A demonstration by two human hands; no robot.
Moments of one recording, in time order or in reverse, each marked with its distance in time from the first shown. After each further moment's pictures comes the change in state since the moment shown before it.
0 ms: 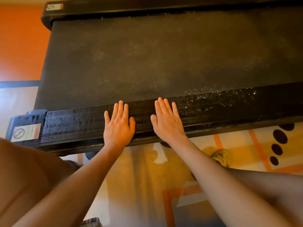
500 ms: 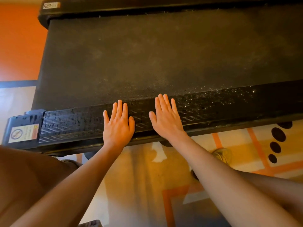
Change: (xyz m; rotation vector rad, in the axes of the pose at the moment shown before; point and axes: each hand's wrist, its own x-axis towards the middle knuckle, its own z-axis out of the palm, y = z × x) left_hand 0.001 -0.001 0.003 0.010 0.006 0.002; right_hand 0.008 -0.001 -0.005 -0.035 -0.021 0.010
